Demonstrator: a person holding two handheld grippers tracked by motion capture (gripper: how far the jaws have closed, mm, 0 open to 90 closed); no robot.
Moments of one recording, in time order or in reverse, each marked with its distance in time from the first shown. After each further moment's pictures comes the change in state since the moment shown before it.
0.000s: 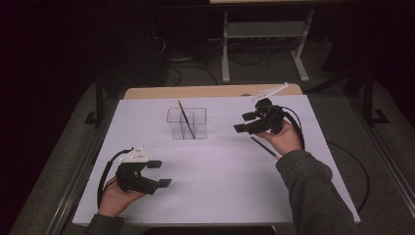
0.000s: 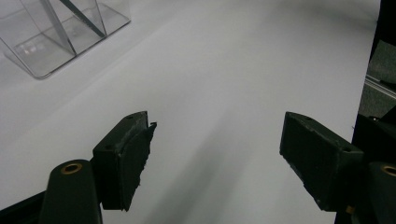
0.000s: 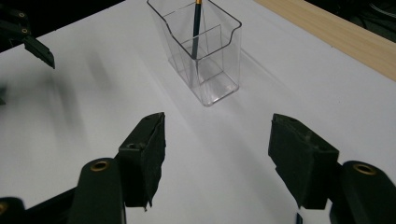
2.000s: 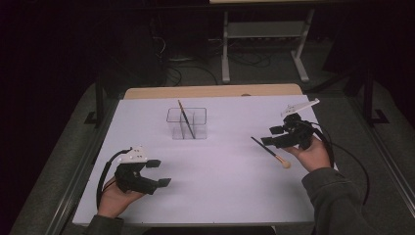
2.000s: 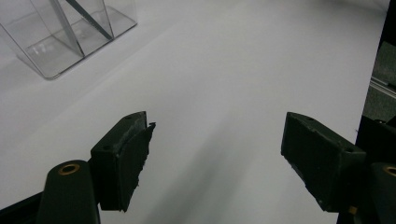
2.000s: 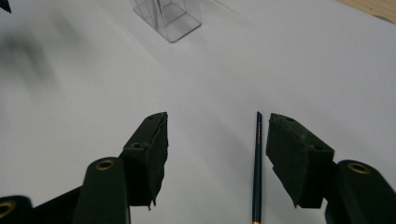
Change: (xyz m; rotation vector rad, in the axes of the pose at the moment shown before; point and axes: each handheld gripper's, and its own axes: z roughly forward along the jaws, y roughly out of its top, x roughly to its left) left arm -0.002 0.000 -0.003 -0.008 0.025 -0.007; right arm -0.011 -0.065 -0.047 0.063 -0.101 0.104
